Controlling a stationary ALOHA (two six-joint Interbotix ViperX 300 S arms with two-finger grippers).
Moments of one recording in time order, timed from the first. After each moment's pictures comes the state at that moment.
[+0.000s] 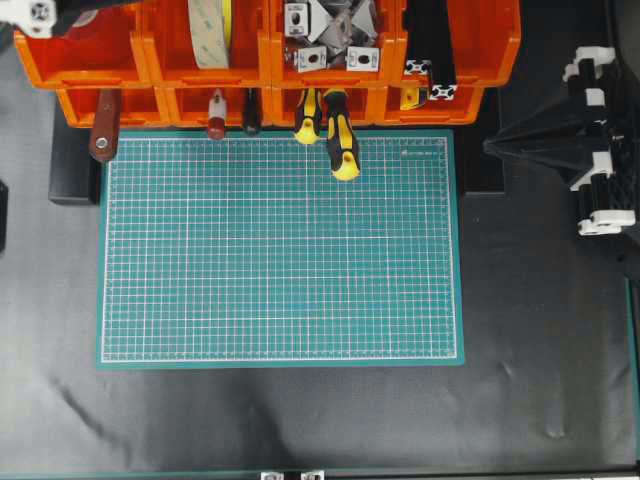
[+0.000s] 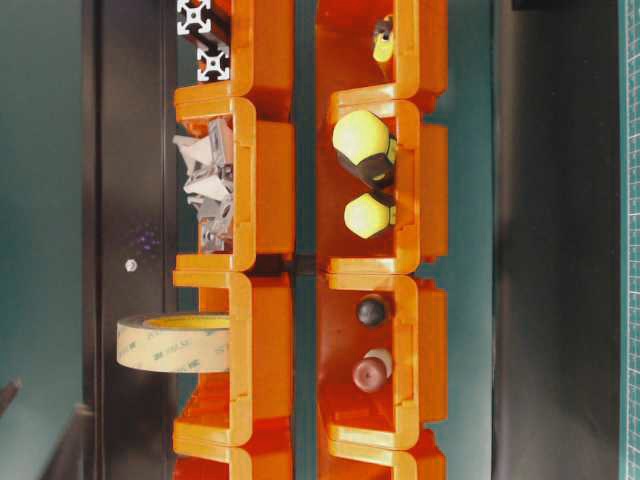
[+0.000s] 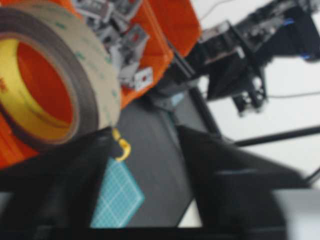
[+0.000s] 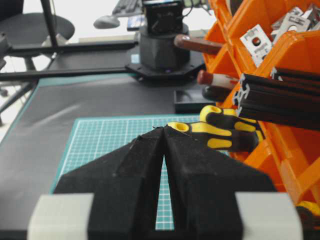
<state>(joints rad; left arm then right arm) 0.23 -0.59 0.42 0.06 0.53 -1.04 0.01 -0.97 1.19 0.02 -0.14 0.02</state>
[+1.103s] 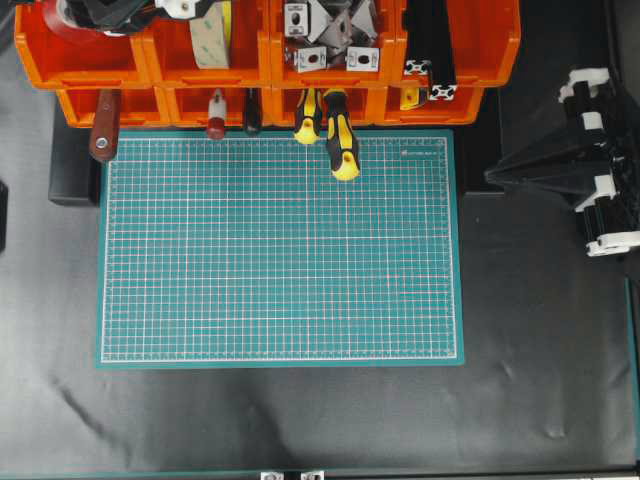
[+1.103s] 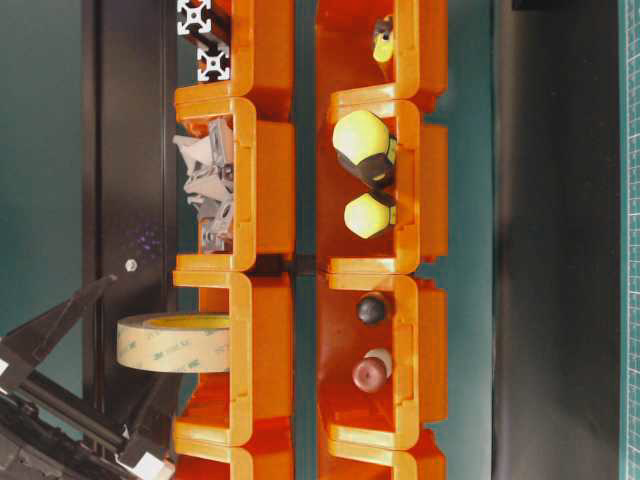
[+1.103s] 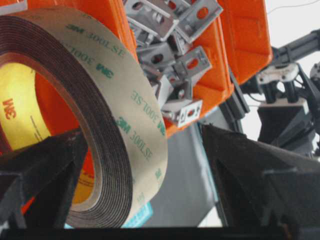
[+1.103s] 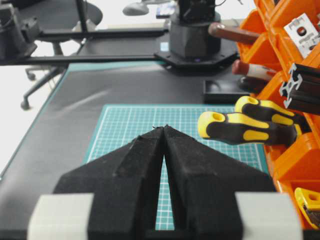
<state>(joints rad) 0.26 -0.35 0.33 0.06 0.54 -1.14 0.09 -0.97 1.19 0.02 -0.12 0.02</state>
